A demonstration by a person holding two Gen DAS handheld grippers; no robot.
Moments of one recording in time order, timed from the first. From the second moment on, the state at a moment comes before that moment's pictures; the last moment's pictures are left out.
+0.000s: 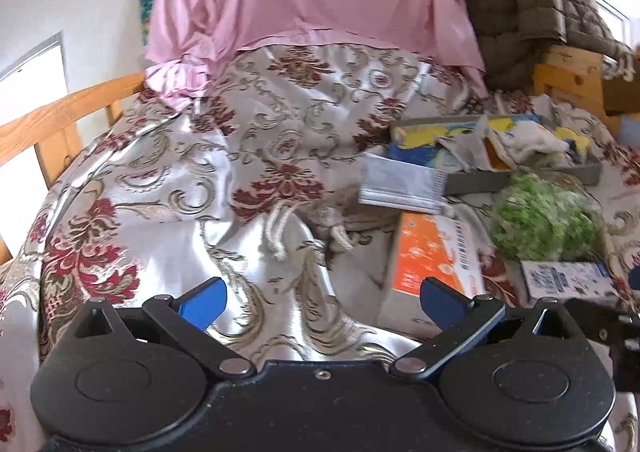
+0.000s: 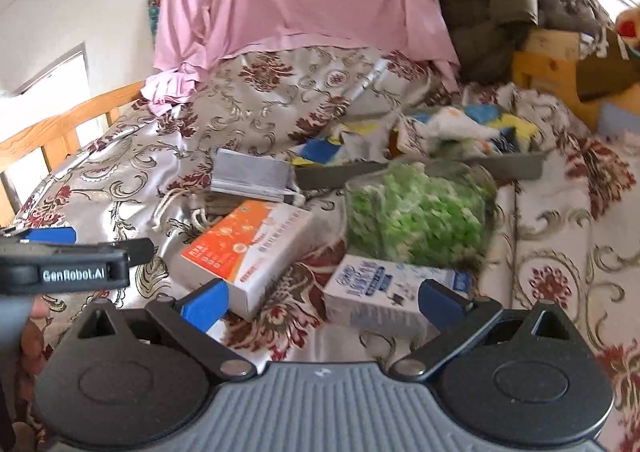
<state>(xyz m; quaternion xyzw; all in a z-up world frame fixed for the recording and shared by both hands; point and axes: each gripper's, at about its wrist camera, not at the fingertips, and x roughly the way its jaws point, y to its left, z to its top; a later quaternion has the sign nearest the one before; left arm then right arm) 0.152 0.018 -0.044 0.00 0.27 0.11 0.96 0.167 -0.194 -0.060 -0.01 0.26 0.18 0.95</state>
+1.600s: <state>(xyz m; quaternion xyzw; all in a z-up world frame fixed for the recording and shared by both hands) 0.268 0.076 -0.056 0.02 0.25 -0.03 0.97 0.350 -0.109 -0.061 0.03 0.25 0.34 0.90</state>
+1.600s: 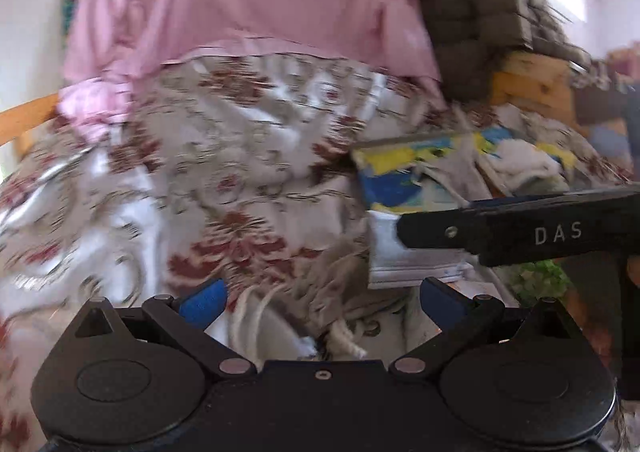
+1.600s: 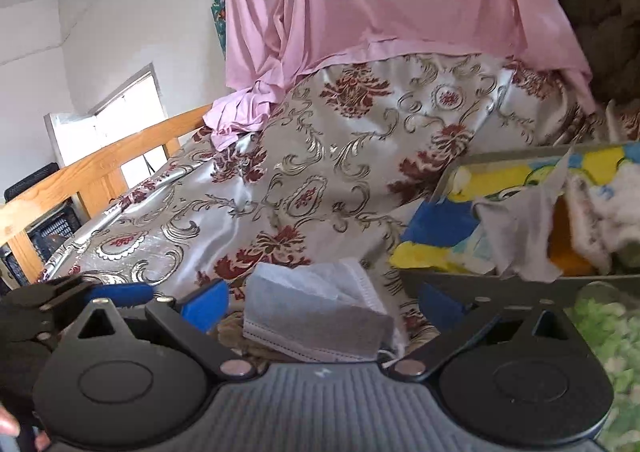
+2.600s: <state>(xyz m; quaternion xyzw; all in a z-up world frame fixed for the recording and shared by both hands) 0.349 0.084 -0.081 0.07 0.38 -0.17 0.91 0.378 -0.111 -0.087 0.12 0.32 0.36 0.87</state>
